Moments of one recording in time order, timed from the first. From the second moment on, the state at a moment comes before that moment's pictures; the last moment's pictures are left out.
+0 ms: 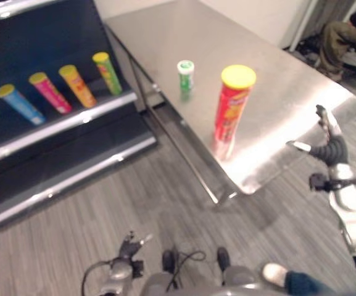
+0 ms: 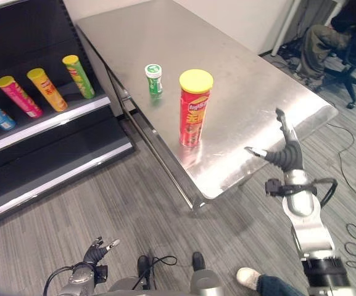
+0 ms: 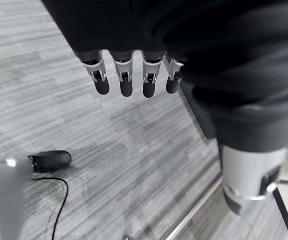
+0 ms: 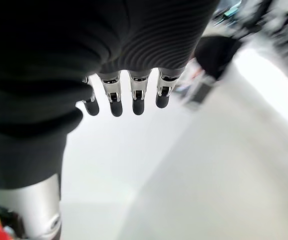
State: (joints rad) left arm 0.03 0.20 -0.11 1.02 -0.23 -0.16 0.16; right arm -0.20 -0.68 -0.03 -0.03 0.06 -0.16 -0.19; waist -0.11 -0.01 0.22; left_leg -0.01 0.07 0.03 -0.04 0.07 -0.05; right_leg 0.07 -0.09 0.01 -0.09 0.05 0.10
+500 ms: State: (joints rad) left arm 0.09 0.21 -0.11 1.04 -0.25 -0.15 0.16; right arm -0.55 -0.75 0.24 0.12 0.17 -0.14 -0.15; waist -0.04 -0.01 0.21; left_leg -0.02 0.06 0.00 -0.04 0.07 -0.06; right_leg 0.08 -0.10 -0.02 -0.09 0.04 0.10
